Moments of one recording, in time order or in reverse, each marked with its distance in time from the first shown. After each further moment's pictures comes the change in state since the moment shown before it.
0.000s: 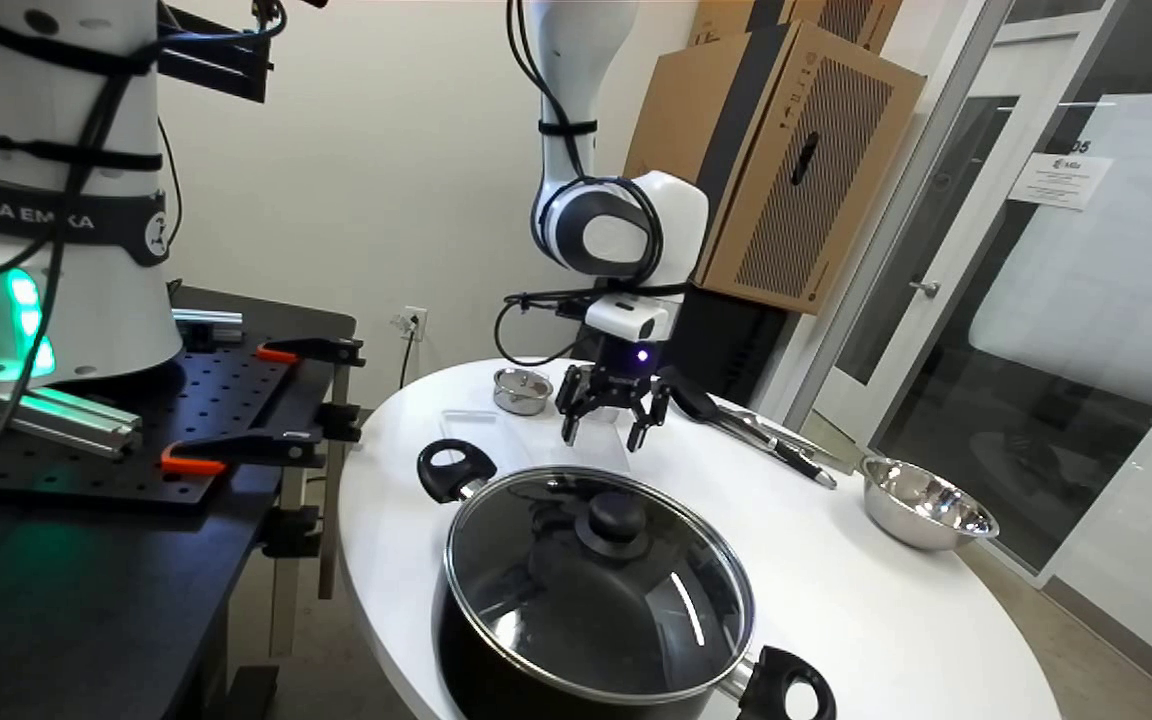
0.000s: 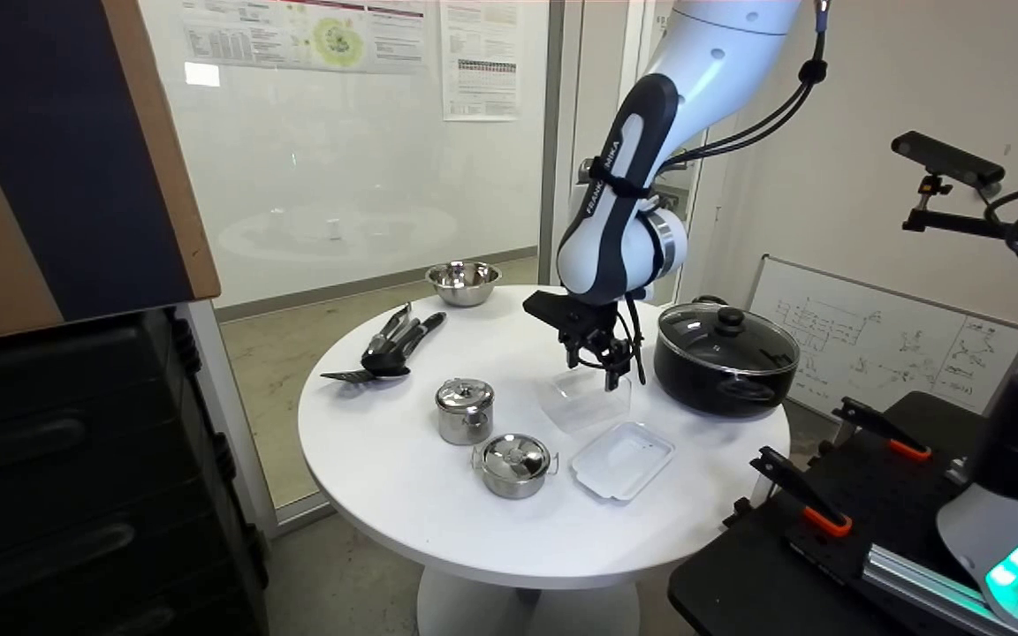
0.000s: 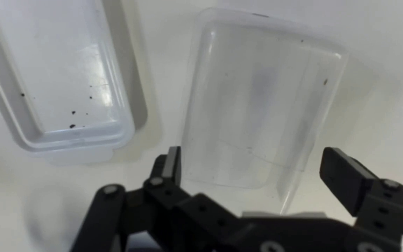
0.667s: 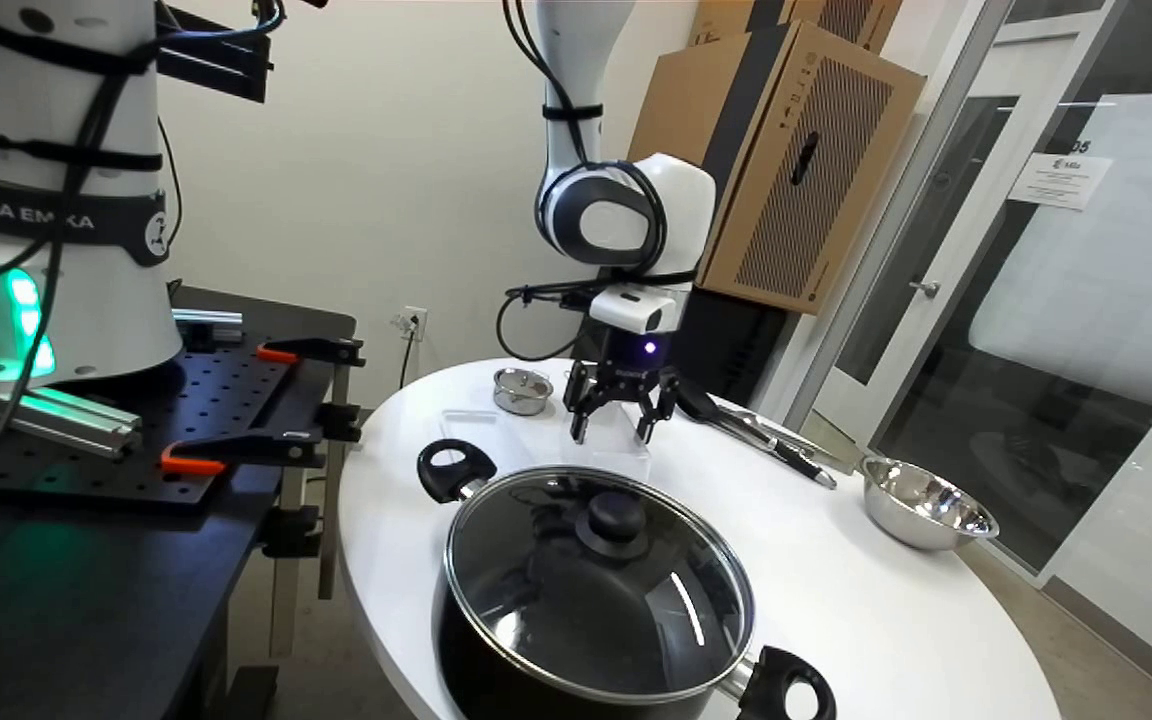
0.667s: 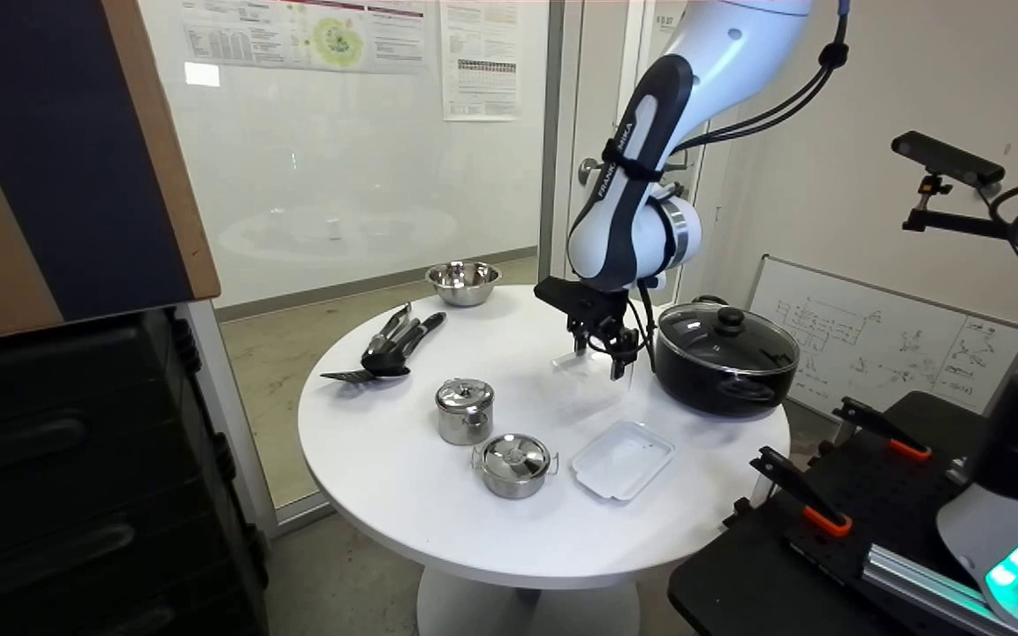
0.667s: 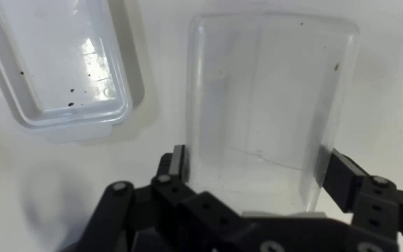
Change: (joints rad) arm -0.029 -0.051 0.000 -0.045 0.028 0.033 -0.060
